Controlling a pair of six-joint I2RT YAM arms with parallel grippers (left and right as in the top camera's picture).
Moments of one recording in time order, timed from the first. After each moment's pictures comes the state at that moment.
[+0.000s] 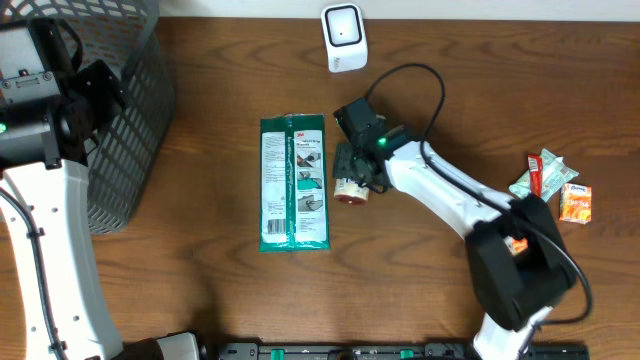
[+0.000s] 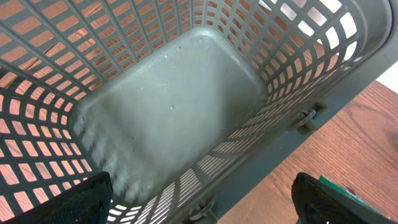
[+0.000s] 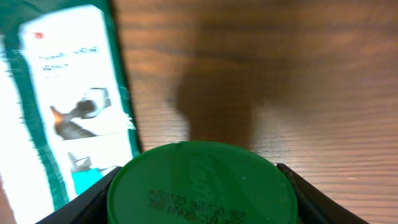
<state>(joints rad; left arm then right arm) 0.23 1.47 1.73 -1.13 -0.22 -0.35 0.57 1.89 1.32 -0.62 0.04 0.70</state>
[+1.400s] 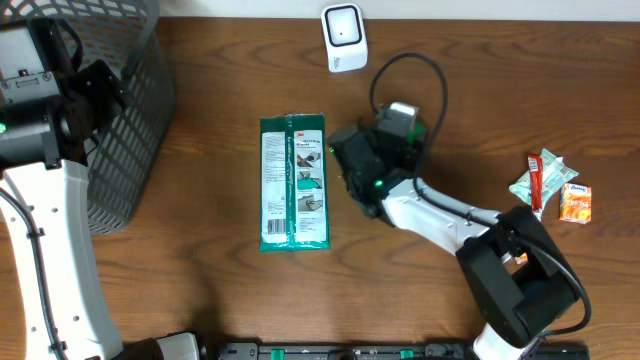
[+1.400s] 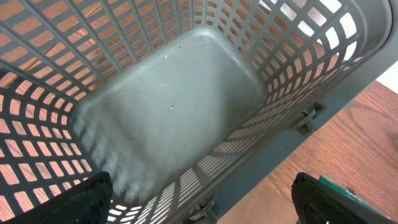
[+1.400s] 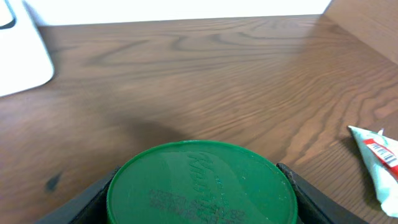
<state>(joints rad) 0.23 1.47 1.73 -1.13 -0.22 -0.35 0.64 1.85 1.03 -0.02 1.04 0.58</state>
